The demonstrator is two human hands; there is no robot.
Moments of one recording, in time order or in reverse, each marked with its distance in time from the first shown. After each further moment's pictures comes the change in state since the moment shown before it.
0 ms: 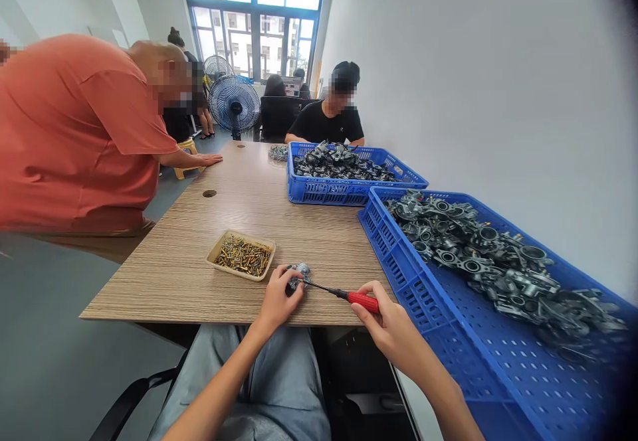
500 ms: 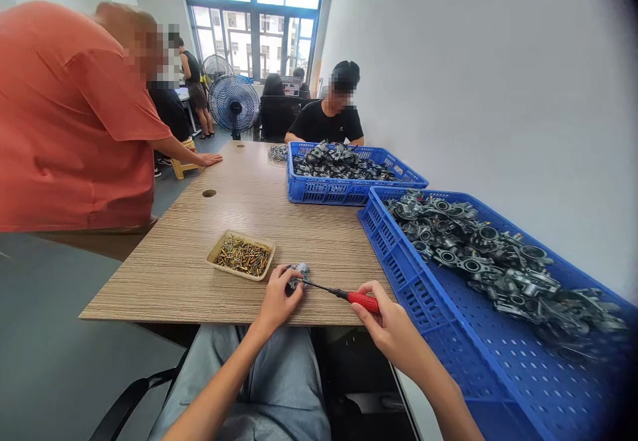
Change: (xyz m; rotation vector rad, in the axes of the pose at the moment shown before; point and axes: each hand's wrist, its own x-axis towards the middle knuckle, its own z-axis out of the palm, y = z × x) left_hand 0.000 0.002 -0.001 0.001 0.005 0.001; right_hand 0.000 0.000 0.001 0.023 -0.009 0.011
